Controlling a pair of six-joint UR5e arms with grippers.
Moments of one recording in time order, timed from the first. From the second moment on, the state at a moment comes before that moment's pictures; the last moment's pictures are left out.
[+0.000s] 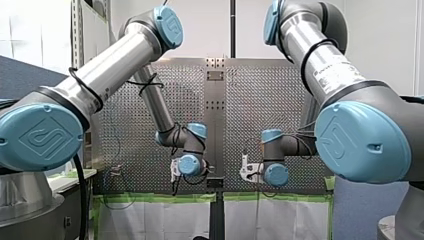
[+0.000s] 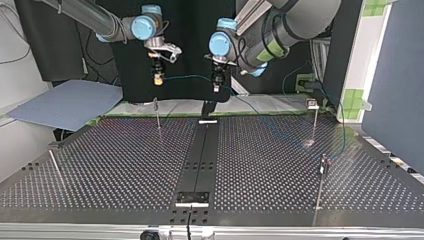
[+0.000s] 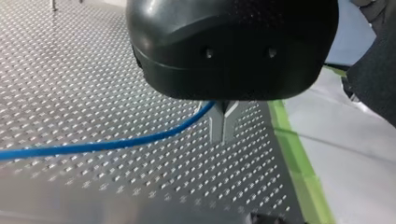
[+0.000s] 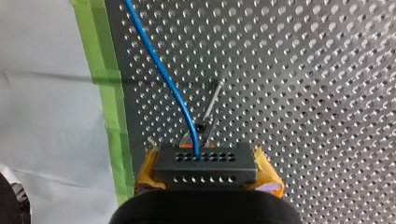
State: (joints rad) left arm -0.60 -2.38 -1.82 -2.34 -1.96 -1.71; right arm 2.06 -0.79 2.00 -1.00 1.71 1.64
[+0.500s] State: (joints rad) left arm -0.72 -2.45 -1.70 -2.32 -2.07 -1.77; right arm 1.94 -0.77 2.00 -1.04 1.63 1.65
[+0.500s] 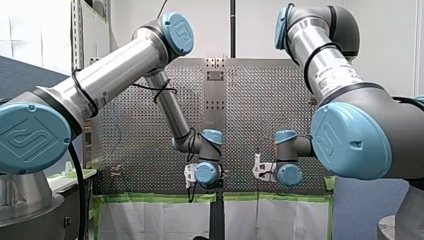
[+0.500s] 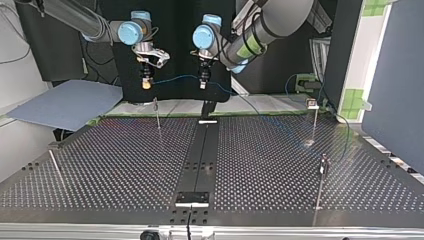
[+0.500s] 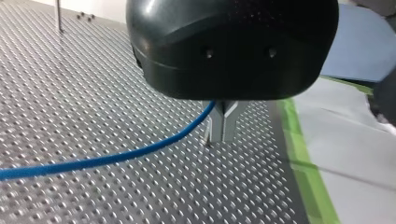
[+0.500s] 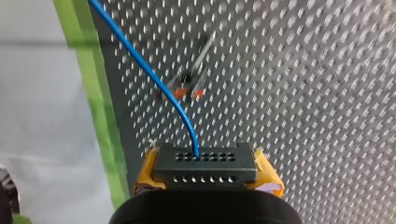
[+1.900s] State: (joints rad) left arm -0.81 -2.70 -1.35 -2.41 -2.11 -1.80; right arm 1.69 -0.68 1.84 -1.04 1.50 1.66
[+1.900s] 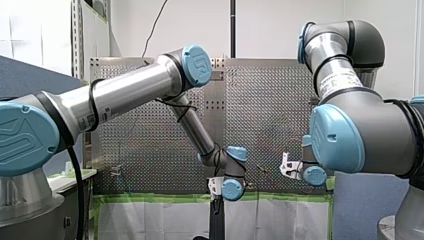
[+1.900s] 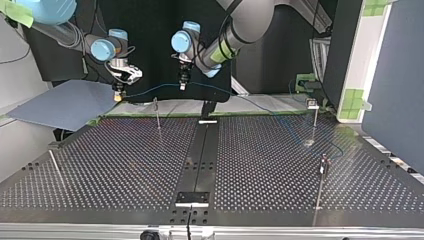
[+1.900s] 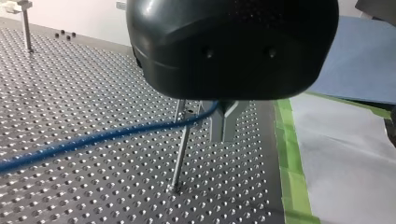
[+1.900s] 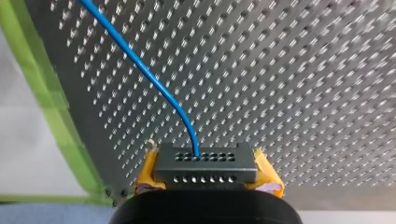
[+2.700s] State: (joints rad) left arm -0.81 -2.78 -1.14 -2.50 -2.07 -1.82; right arm 1.66 -0.60 1.70 -0.98 1.46 1.69
